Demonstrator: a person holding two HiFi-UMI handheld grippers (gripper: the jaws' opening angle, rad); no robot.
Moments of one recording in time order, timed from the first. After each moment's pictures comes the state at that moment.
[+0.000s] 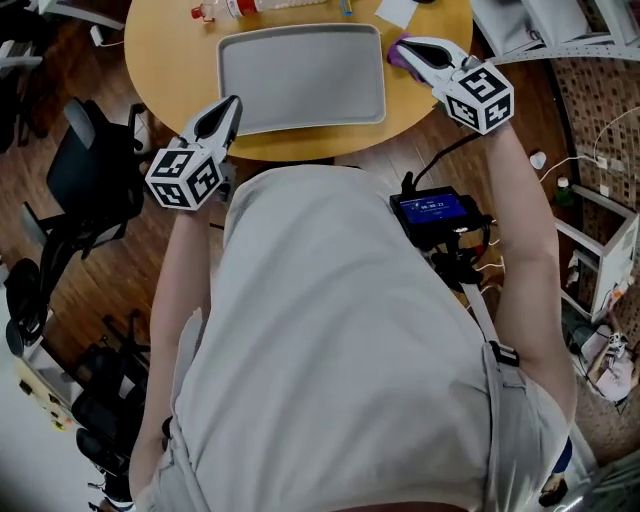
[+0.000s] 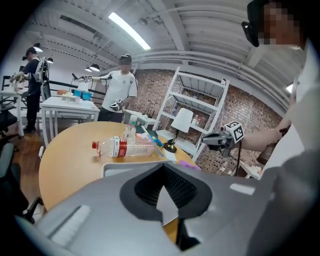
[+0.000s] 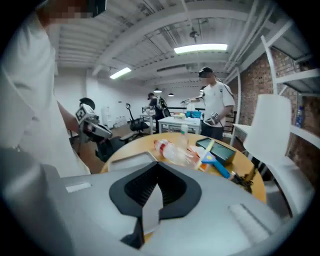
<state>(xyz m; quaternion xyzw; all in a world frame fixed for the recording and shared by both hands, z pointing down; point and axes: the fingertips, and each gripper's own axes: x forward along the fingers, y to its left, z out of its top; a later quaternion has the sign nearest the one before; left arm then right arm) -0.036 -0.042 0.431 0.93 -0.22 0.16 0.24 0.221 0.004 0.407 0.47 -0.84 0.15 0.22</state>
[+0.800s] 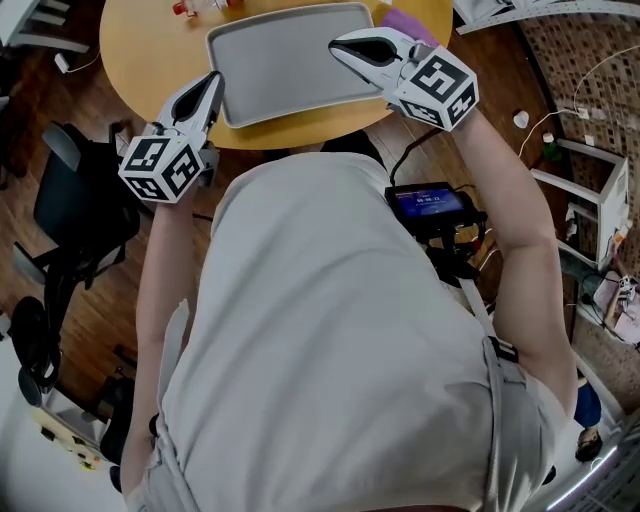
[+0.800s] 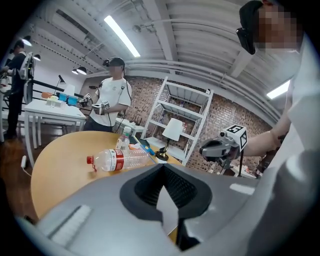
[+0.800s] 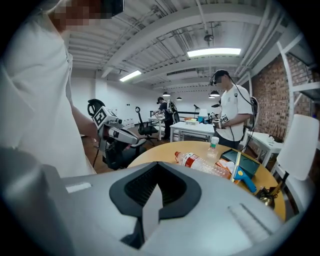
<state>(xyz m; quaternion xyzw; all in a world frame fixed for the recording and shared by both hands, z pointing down) -0.047 -0.075 0.402 0.96 -0.14 0.11 0.21 0.083 -0.002 0.382 0.44 -0.87 0.12 0.20</state>
